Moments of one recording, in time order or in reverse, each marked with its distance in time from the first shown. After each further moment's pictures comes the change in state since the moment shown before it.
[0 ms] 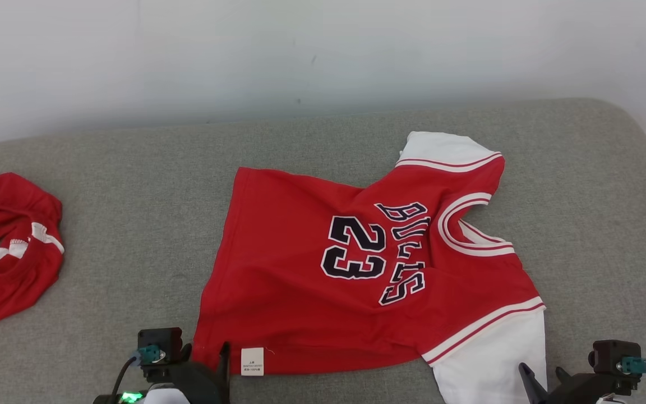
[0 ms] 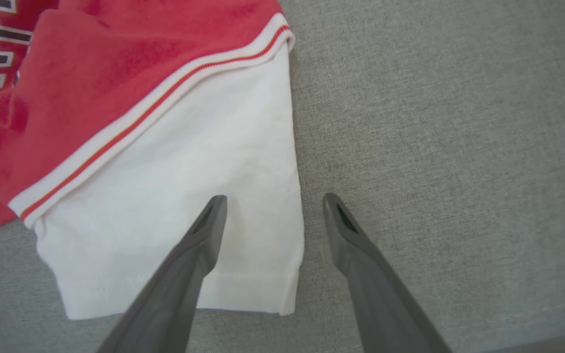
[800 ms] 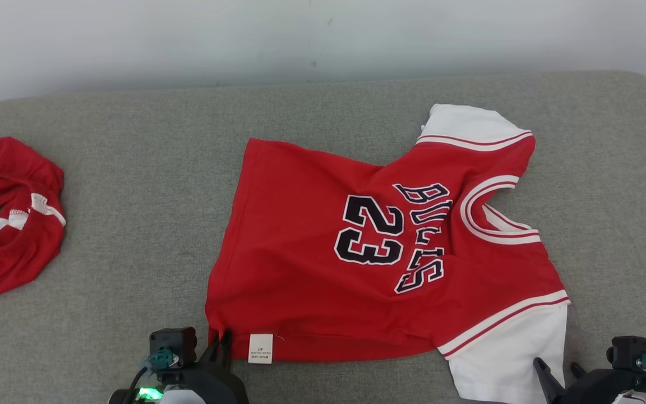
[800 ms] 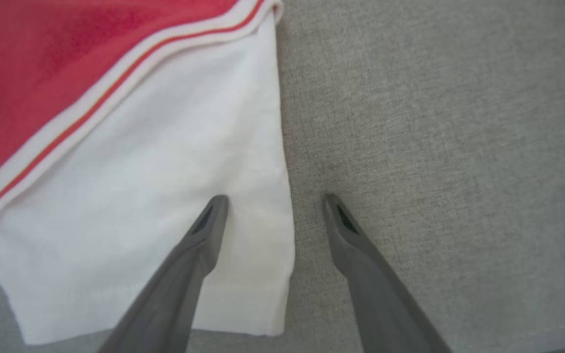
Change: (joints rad) left arm 0.026 -0.006 -0.083 -0.084 -0.054 0.043 -0.091; right arm 0.019 -0.014 -0.028 -0.044 0.021 0.000 0.037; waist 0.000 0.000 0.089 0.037
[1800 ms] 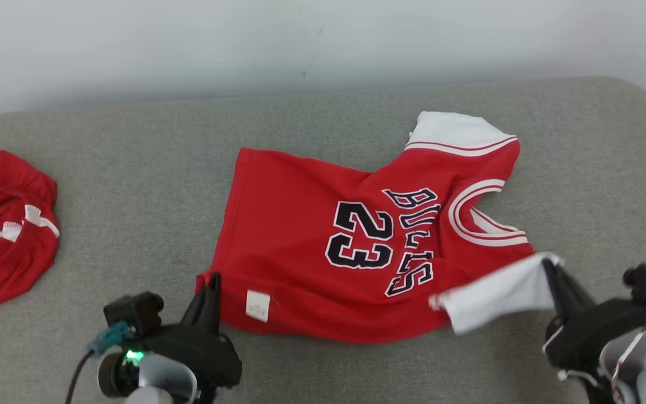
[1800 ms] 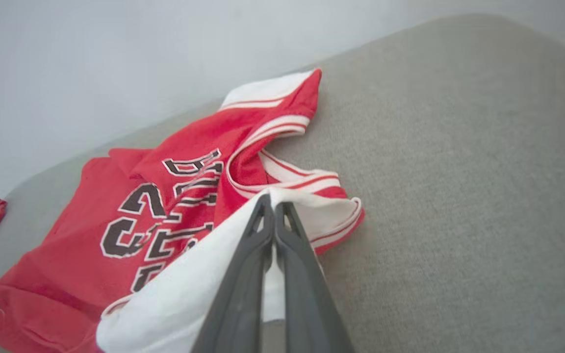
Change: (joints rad) left arm -0.043 -0.001 0.045 -0.102 -0.195 -0.037 -0.103; right arm -0.108 0.016 0.031 -0.179 0.129 -0.002 -0.106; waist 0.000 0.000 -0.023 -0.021
